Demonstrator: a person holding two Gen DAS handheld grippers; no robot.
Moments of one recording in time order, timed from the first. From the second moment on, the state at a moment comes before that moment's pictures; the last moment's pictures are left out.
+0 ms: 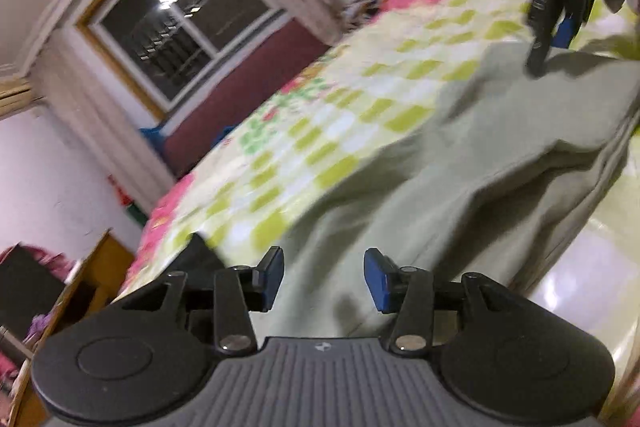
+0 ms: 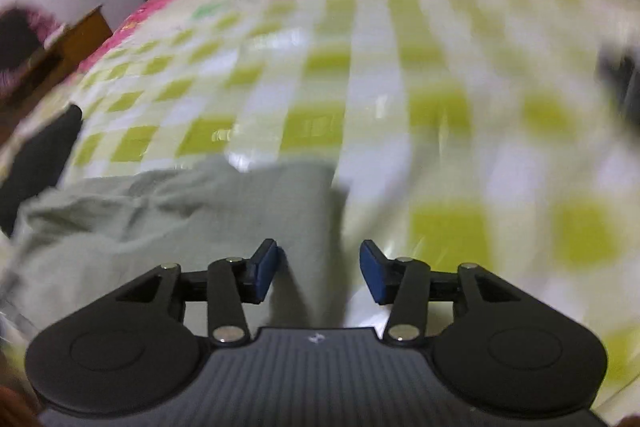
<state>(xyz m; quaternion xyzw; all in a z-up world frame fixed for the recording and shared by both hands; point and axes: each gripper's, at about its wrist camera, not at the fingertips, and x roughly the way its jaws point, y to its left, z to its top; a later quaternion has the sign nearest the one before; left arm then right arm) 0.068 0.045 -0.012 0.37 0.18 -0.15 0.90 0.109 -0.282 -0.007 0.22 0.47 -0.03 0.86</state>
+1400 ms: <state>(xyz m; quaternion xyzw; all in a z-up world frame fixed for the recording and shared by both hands) 0.061 0.008 -0.011 0.42 0.16 -0.17 0.88 0.142 -0.190 0.016 0.07 0.40 0.22 0.89</state>
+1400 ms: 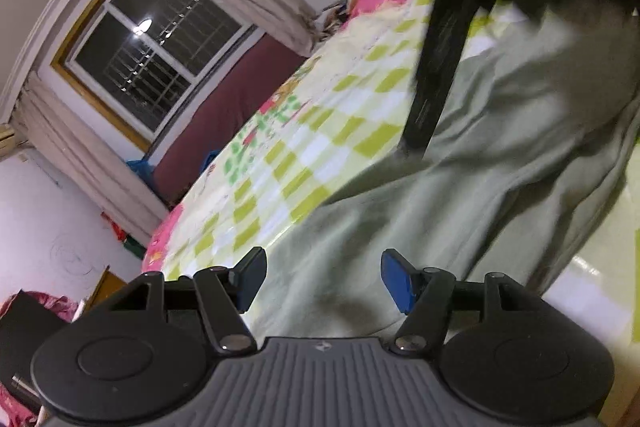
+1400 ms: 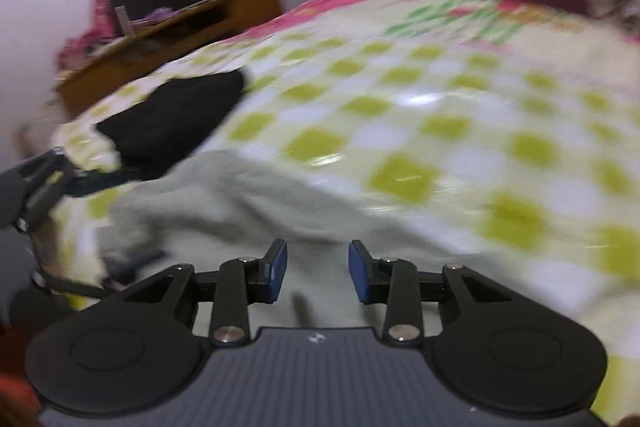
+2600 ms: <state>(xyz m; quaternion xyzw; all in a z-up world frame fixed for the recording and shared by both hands) 0.057 0.015 -0.025 0.42 0.18 -0.14 0.88 0.050 -0.348 -0.012 0.26 0.38 -0.06 0.89</state>
